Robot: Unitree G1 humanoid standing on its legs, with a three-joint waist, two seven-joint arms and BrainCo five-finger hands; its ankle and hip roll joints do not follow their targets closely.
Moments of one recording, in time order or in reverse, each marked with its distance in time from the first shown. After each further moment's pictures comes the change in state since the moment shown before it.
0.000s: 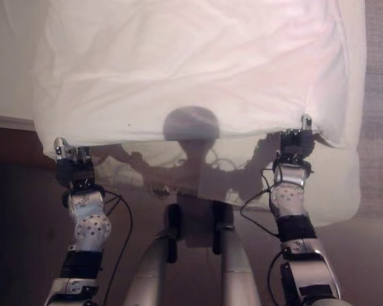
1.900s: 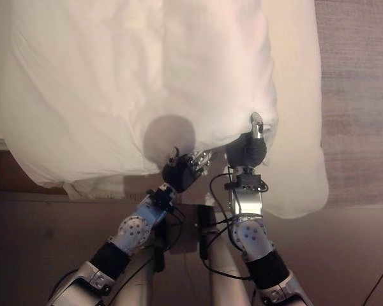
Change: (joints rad) left arm -0.154 0.010 -0.466 0.084 -0.259 0.462 -0.650; right arm 0.183 0.137 0.375 -0.472 0.037 -0.056 0.184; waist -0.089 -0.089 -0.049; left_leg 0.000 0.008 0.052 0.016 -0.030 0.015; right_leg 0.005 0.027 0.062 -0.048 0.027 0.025
